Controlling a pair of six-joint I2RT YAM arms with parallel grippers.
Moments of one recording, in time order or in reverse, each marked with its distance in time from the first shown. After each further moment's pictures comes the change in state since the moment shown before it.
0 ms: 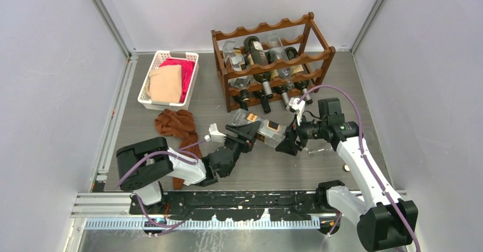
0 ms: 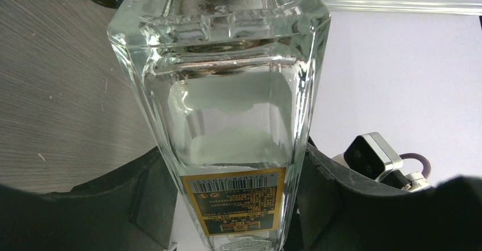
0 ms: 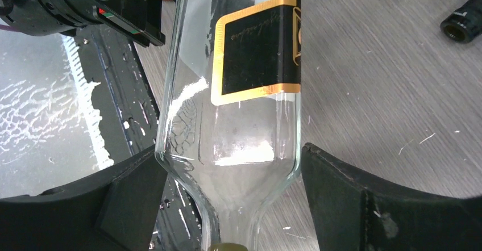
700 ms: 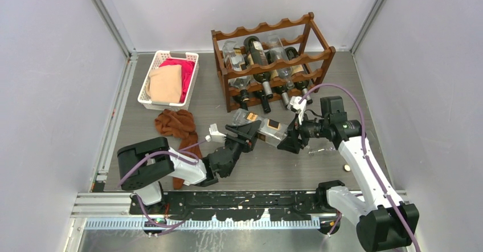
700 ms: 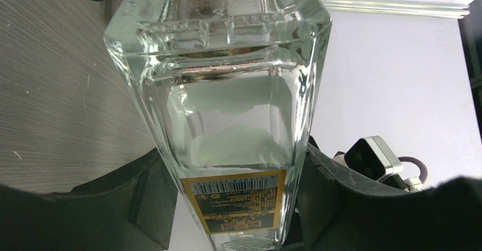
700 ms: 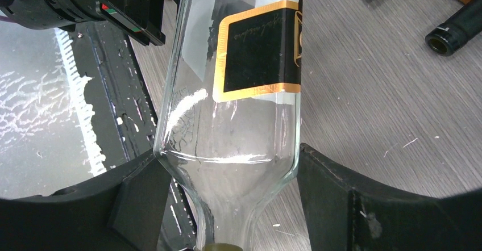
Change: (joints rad) left arm 0.000 0.010 0.000 0.043 0.003 -0.010; right arm -0.007 -0.008 0.040 -0.033 -0.006 -0.058
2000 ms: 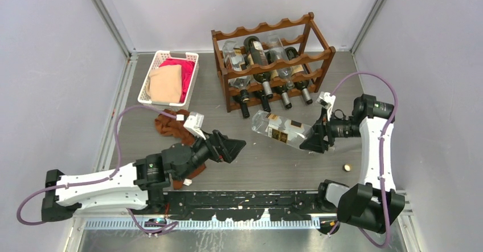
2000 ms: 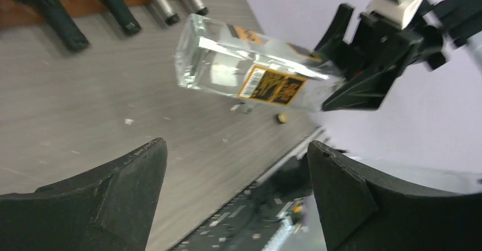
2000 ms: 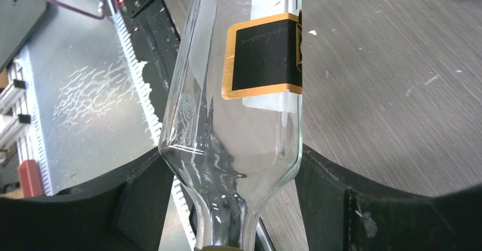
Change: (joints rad) left arm -0.097 -0.892 0.098 -1.126 0.217 0.736; right arm -0.436 0.168 0.294 -0.834 -0.160 -0.650
